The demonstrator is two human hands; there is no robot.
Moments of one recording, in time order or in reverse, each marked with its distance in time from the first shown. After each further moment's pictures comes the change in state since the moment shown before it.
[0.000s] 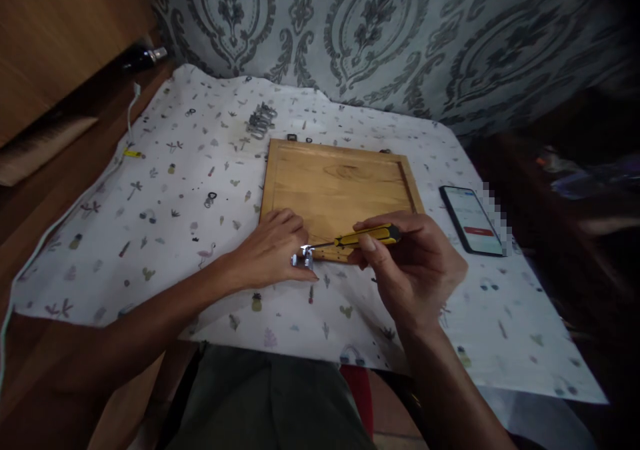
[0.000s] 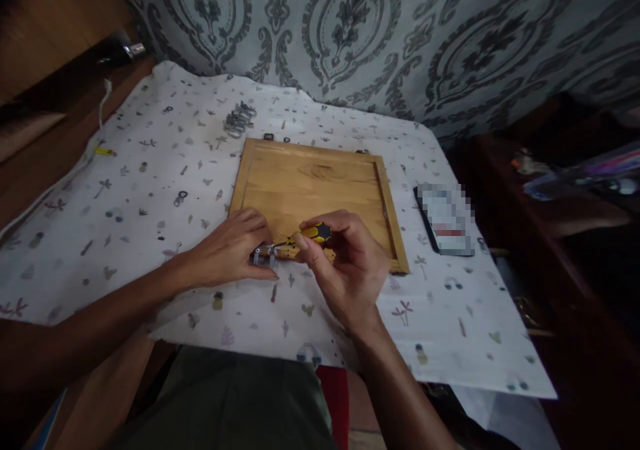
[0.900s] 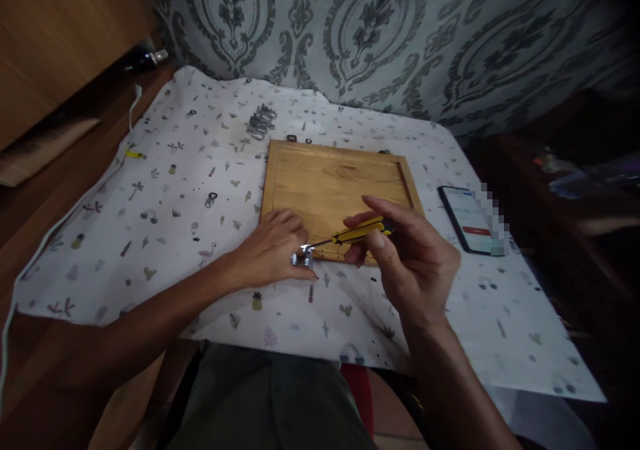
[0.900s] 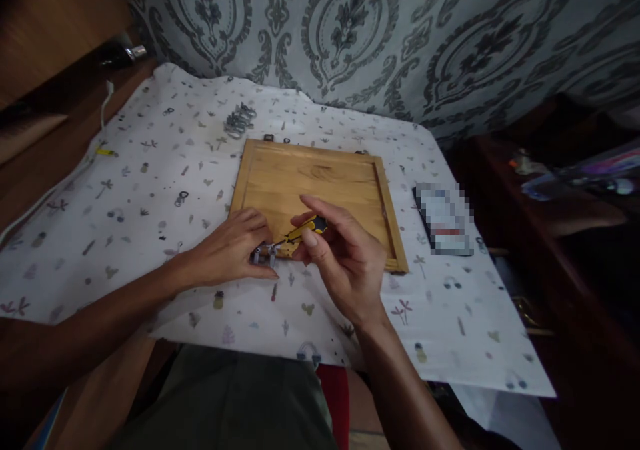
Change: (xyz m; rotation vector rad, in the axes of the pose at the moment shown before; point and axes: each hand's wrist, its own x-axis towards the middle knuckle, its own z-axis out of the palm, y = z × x) left_hand -0.002 -0.004 0.002 0.005 0.039 0.041; right_hand 0.007 -0.002 -0.007 0.077 -0.158 0.039
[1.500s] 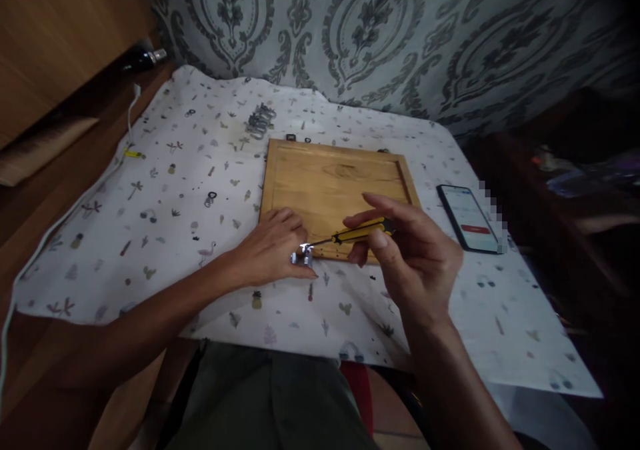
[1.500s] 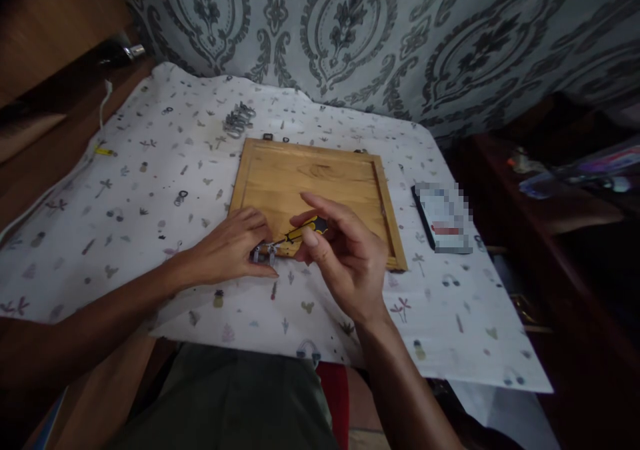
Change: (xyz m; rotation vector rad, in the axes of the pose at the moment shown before) left_hand 0.001 0.001 0.000 -0.012 -0.004 -0.019; right_hand 0.002 -0.004 -0.001 0.015 0.000 -0.003
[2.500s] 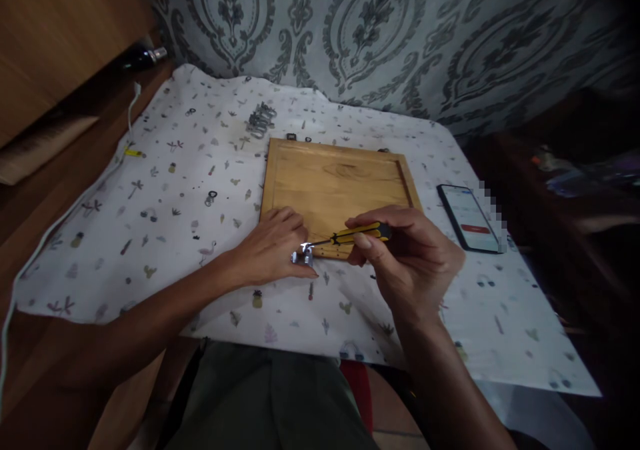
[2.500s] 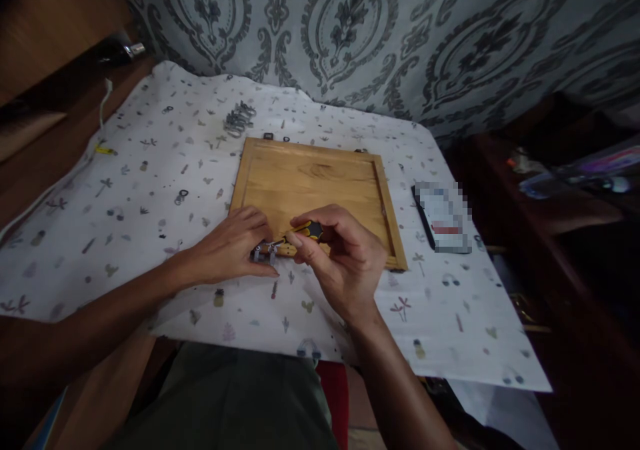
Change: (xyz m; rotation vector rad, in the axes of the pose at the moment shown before) left_hand -0.001 -0.004 0.005 0.041 0.035 0.041; right_hand 0.000 0.004 0.009 -0.045 0.089 -0.079
